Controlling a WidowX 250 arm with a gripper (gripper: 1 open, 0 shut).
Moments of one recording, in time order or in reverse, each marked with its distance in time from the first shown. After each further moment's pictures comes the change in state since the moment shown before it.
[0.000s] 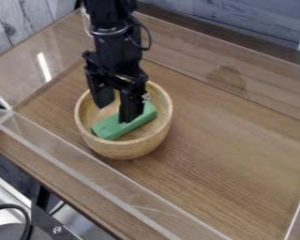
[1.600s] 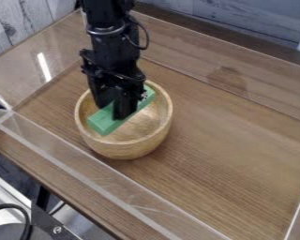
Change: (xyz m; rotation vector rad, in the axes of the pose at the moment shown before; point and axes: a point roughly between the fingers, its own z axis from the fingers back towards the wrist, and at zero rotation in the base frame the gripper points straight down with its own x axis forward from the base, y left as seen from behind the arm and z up) arm 0.000 0.001 0.002 0.023 -0.030 -0.015
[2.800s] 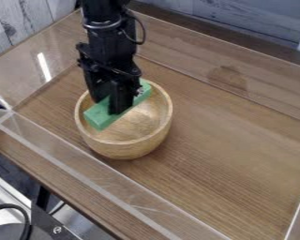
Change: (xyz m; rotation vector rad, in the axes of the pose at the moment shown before) arm -0.002 0.008 0.007 0.026 -0.011 0.002
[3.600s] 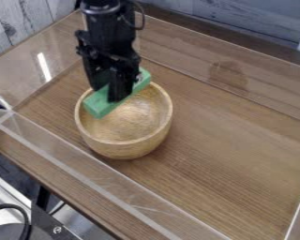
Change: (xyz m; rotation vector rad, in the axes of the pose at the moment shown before) arm 0.004 0.009 0.010 0.018 -0.014 0.015
